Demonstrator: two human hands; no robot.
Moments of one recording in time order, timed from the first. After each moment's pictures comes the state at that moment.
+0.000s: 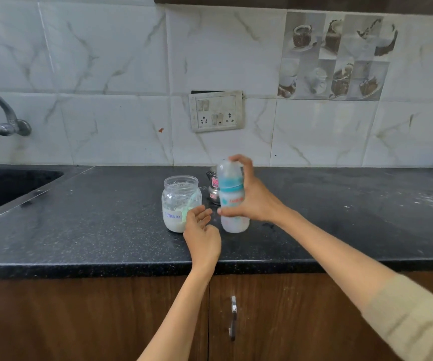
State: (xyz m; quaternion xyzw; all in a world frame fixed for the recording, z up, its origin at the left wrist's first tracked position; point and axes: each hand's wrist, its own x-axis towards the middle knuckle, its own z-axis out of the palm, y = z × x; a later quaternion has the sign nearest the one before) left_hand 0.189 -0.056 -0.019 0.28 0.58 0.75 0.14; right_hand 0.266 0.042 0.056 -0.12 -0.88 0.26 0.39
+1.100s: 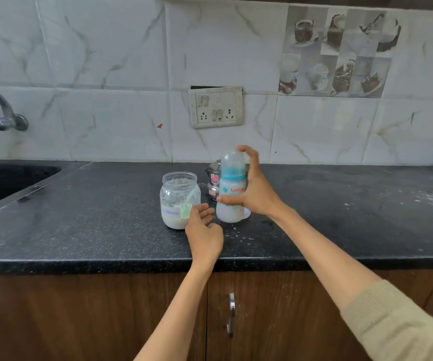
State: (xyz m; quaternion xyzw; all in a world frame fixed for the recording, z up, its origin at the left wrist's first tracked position) left_hand 0.190 -0.053 -0.019 0.31 0.61 0.72 0.14; right_hand 0.261 0.053 0.051 -0.13 -0.85 0.31 0.41
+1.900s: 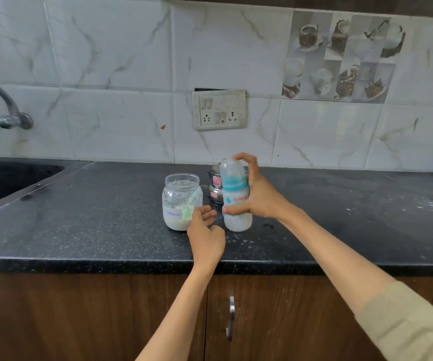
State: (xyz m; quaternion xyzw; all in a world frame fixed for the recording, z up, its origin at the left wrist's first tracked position) left_hand 0.189 -0.052 -0.021 0.32 0.60 0.72 0.14; right_hand 0.272 0.050 0.061 -0.12 -0.88 0.29 0.35
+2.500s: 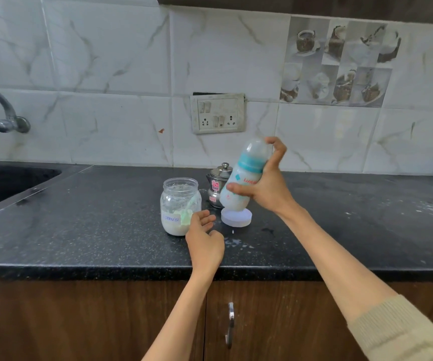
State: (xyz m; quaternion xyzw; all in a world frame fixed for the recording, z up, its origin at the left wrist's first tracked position) left_hand 0.187 -0.050 -0.021 0.32 0.60 0.72 0.15; right_hand 0.273 0.056 0.070 -0.12 -0.82 0.30 0.47
